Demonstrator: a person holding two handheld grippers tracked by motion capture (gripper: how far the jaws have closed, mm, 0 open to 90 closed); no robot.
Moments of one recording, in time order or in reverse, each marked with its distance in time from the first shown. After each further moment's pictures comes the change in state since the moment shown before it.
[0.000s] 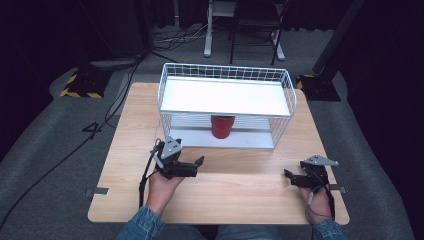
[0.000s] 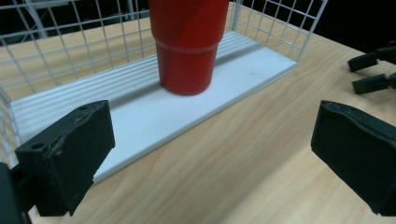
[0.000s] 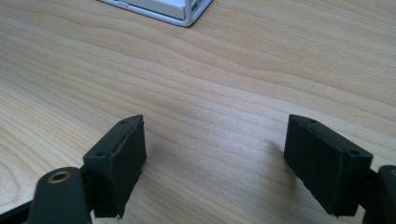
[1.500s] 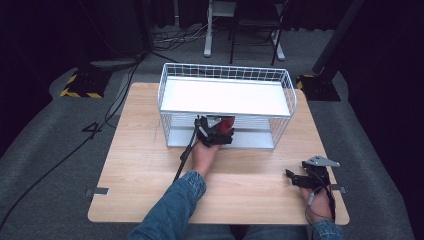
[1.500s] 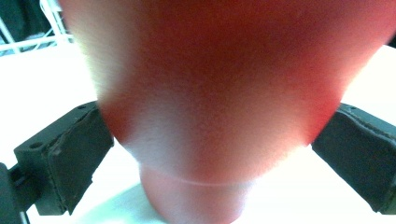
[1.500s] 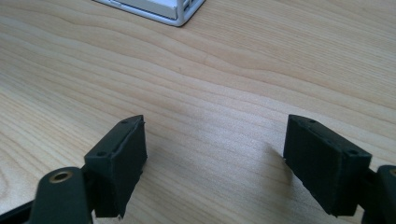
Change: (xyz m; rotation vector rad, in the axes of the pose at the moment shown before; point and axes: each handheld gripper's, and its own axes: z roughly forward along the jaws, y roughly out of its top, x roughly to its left) left arm 0.008 0.034 0.177 -0.022 0.100 0.006; right arm -0.001 -0.002 -0.003 -0.006 -0.027 -0.006
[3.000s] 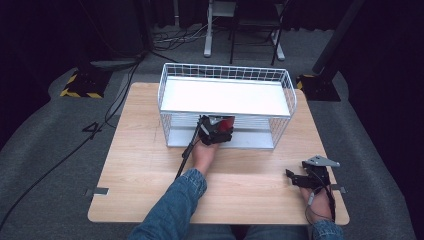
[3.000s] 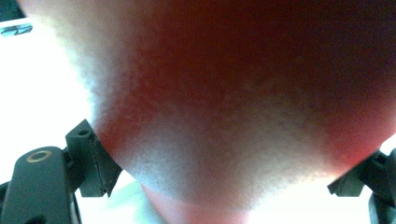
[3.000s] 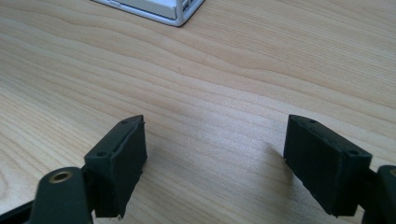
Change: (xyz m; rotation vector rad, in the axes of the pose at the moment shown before) left arm 0.002 0.002 0.014 0.085 0.005 0.008; right arm 0.000 0.000 0.000 -0.002 0.000 0.003
